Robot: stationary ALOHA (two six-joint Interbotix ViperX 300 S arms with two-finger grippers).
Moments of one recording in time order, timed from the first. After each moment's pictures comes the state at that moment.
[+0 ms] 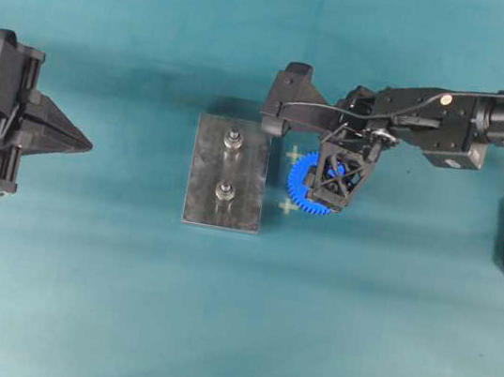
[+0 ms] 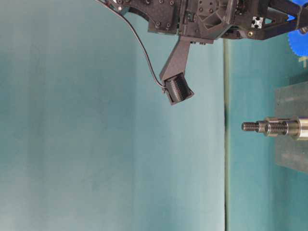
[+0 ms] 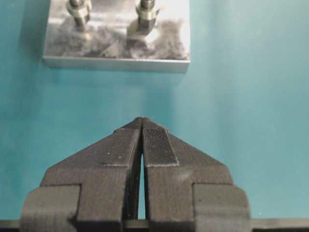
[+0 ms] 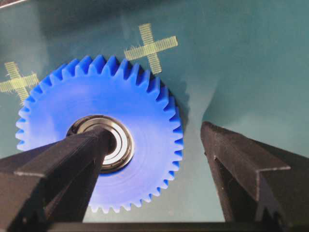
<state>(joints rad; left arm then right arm) 0.00 -0.69 1.08 0.02 0.22 -0.03 -0.18 0.16 0.57 0.05 0.66 0.06</state>
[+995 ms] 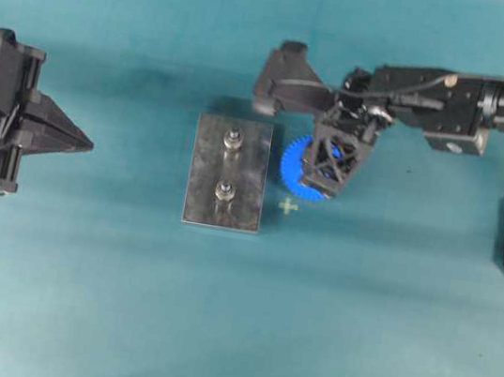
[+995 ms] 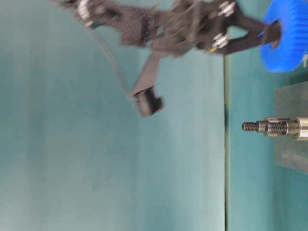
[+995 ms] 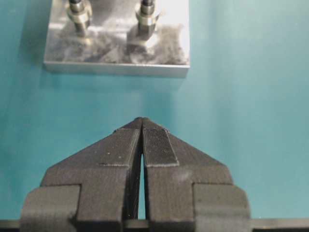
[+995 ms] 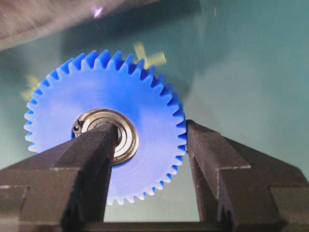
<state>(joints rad) 0.00 -0.69 1.08 0.02 0.20 -0.03 -0.19 0.12 0.42 0.04 0.84 0.06</state>
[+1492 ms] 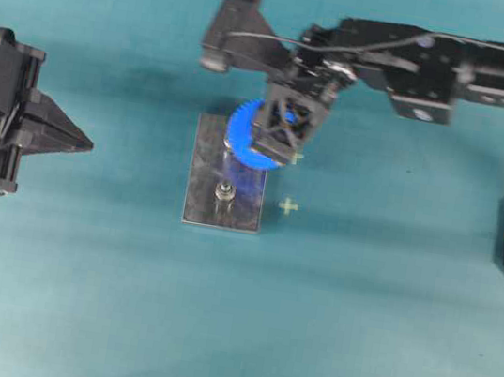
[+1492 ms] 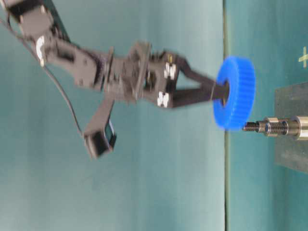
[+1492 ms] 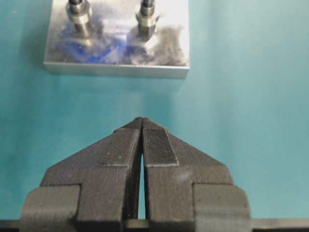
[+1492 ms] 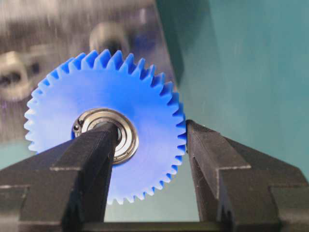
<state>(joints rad) 0.00 -0.70 1.08 0.02 0.20 -0.03 -0.20 0.21 0.14 0.04 0.92 0.04</state>
